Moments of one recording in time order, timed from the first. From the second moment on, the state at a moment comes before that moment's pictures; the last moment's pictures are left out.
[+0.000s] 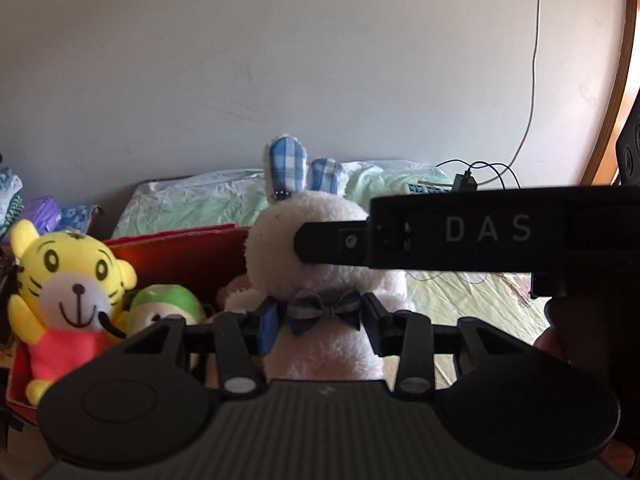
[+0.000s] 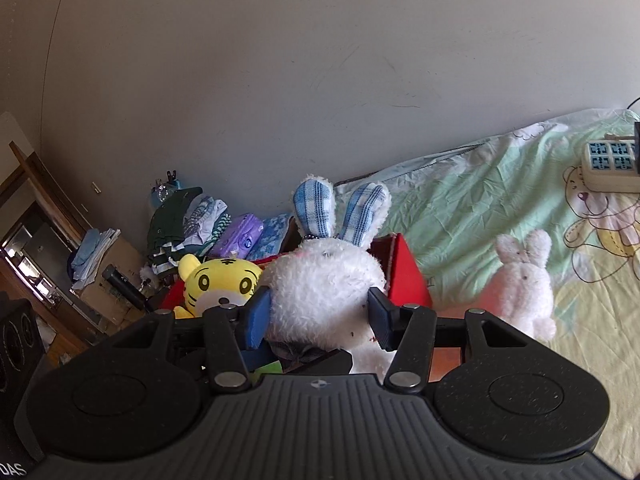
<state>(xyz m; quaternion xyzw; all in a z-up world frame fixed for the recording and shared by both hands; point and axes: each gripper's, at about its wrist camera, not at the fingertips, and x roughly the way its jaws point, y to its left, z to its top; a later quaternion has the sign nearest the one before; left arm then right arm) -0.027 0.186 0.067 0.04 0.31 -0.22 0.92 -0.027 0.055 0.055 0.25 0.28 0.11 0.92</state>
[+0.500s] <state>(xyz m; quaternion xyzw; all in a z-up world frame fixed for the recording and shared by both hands) 0.026 0.251 0.015 0.03 0.37 -0.21 0.90 0.022 0.126 0.017 0.22 0.32 0.05 0.92</state>
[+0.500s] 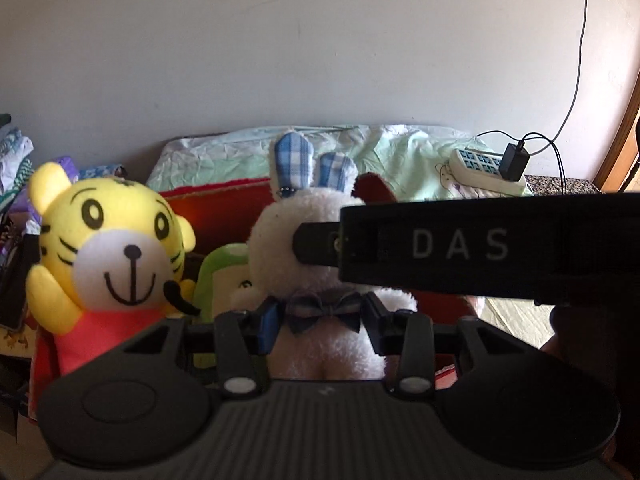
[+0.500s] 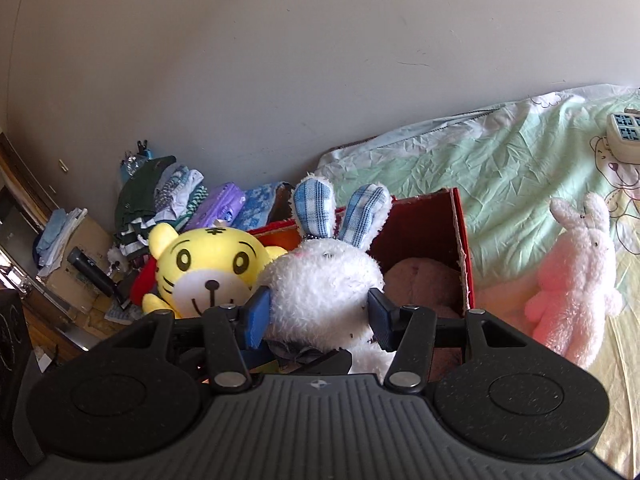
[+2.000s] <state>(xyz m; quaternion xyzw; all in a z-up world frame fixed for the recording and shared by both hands) 0.017 0.284 0.007 -0.01 0.39 -0.25 0.89 0.011 0.126 0.005 0.23 0.35 0.05 0.91</state>
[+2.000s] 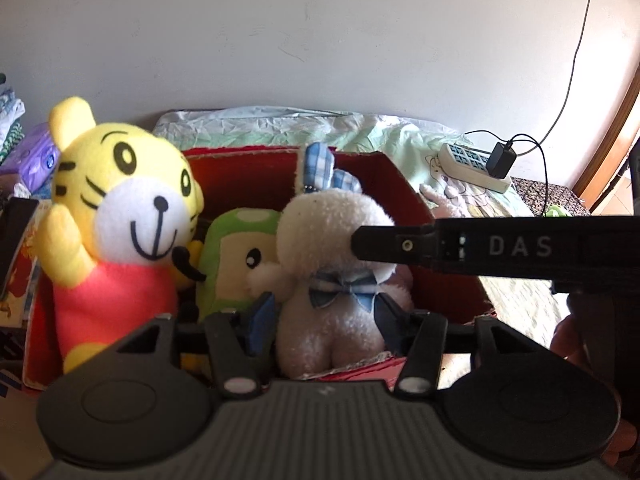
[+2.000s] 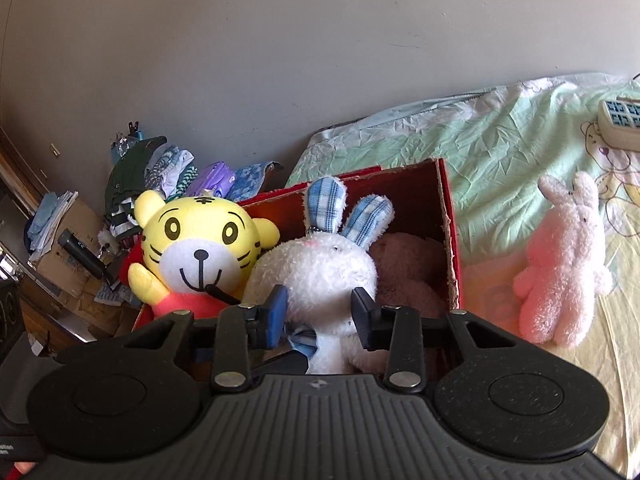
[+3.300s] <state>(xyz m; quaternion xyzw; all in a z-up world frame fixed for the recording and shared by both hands) 0.040 0.261 -0.003 0.02 0.44 -0.21 0.87 0.006 0.111 -0.004 0.24 0.35 0.04 0.90</state>
